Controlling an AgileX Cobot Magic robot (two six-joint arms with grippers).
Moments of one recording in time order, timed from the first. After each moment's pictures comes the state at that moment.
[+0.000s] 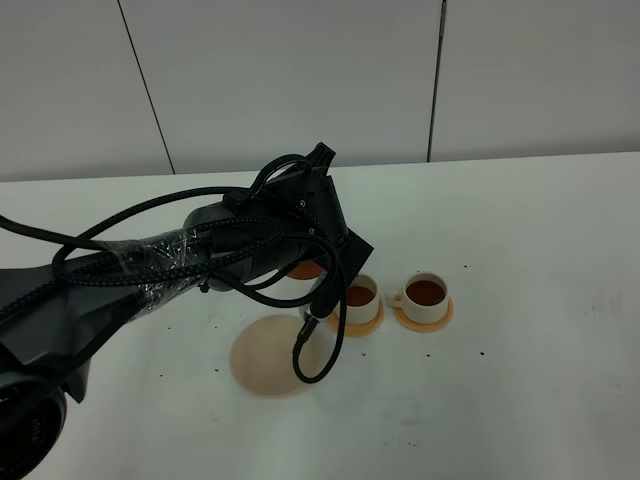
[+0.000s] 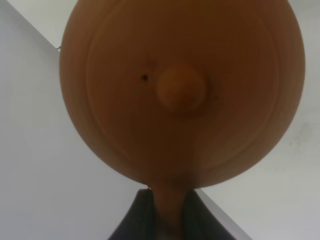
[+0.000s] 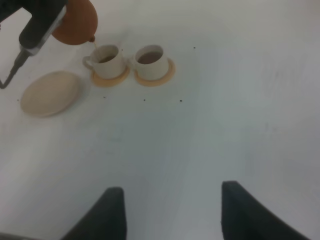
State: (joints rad) left arm -0.69 2.14 -1.62 1.02 0.77 0.93; right arm -0.02 -0.01 -0.49 0.42 1.08 -0.23
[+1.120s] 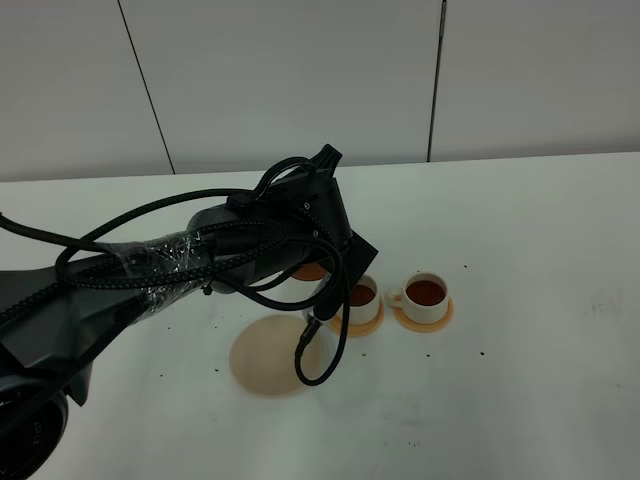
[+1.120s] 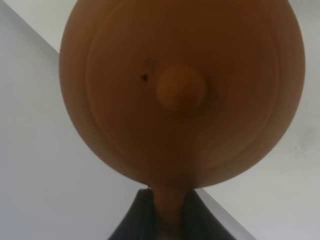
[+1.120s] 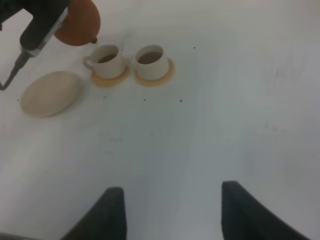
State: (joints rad) left arm -0.70 2.14 -1.62 1.02 0.76 0.94; right arm -0.02 -0.01 -0.49 0.42 1.08 -0.23
